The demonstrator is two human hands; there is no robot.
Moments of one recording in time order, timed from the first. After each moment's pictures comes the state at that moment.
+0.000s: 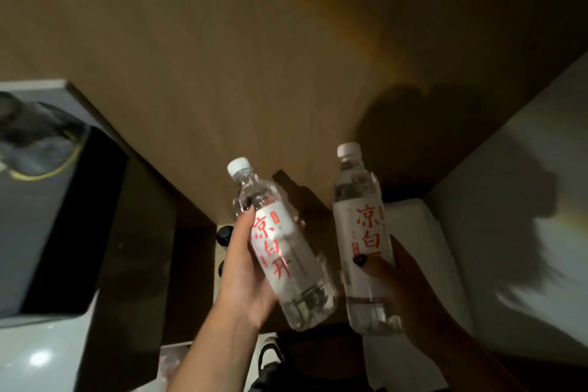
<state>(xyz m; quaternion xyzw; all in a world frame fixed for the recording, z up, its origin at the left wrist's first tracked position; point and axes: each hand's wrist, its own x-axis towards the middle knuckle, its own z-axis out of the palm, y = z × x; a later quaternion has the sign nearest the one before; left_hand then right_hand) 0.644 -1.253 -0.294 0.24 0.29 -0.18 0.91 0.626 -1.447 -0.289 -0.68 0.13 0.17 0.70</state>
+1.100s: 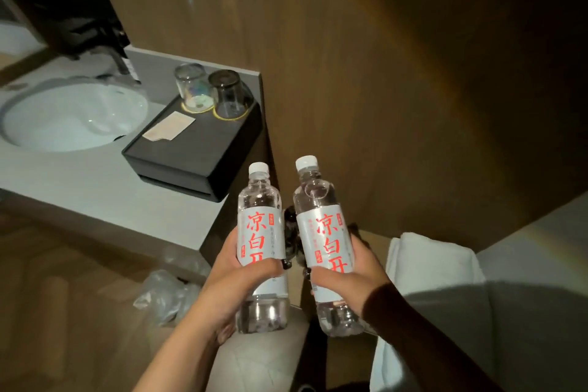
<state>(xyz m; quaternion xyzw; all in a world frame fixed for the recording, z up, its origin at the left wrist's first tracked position) 0.450 -1.197 -0.222 0.58 0.31 -0.02 0.75 0.534 -1.363 -0.216 -0.75 -0.03 0.35 0.56</state>
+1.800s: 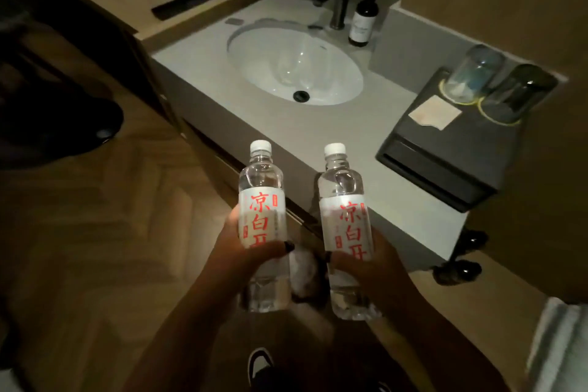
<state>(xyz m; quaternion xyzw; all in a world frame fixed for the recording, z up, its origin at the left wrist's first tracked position) 0.230 -0.865 -0.252 0.55 0.43 0.14 0.70 0.366 -1.006 -0.235 -0.76 -0.18 0.40 0.48</state>
